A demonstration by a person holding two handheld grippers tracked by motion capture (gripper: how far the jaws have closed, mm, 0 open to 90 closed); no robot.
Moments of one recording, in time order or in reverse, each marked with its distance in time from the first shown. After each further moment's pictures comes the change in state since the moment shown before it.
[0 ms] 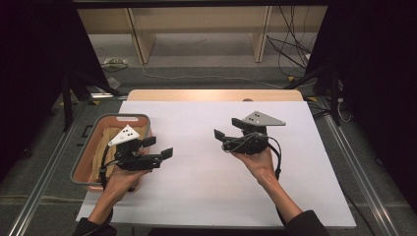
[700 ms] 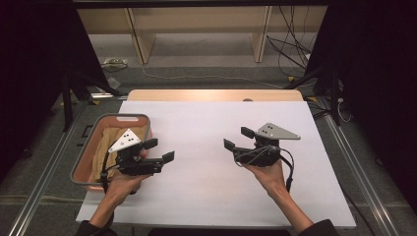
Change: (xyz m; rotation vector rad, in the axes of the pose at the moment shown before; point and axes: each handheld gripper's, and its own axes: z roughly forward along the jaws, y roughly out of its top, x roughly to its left) left arm -0.007 -0.007 -0.002 -0.040 -0.017 0.034; right arm 0.000 -0.021 -0.032 -0.028 0.002 0.013
